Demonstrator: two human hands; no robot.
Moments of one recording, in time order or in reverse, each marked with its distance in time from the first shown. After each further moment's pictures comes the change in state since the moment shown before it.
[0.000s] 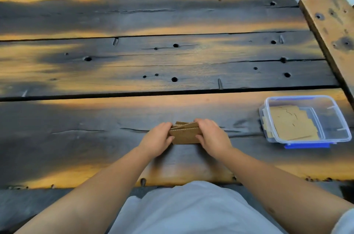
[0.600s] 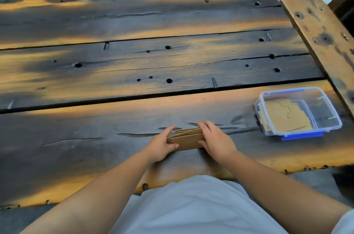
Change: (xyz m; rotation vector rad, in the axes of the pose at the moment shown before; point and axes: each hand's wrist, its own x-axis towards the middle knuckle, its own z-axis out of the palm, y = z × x) left_hand 0.000 -0.008 0.013 -0.422 -0.211 -0.180; right_hand -0.019 0.003 0.015 -0.171 -0.013 0.078
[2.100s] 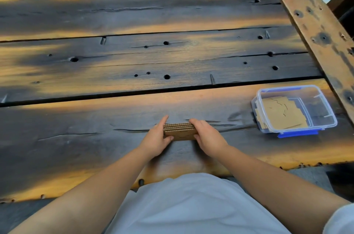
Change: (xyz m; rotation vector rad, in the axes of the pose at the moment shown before) left_hand -0.005 0.012 0.001 0.151 0.156 0.034; right_hand 0.007 -0.011 -0.006 0.265 -0.067 -0.013
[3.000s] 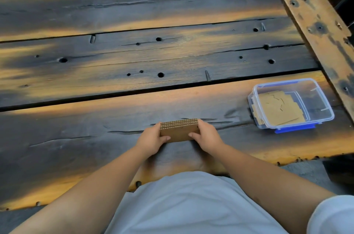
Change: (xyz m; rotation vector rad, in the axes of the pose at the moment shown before) left_hand 0.008 0.009 -0.006 0.053 -0.059 -0.045; right_hand 0.010 0.009 0.003 0.248 0.023 0.249
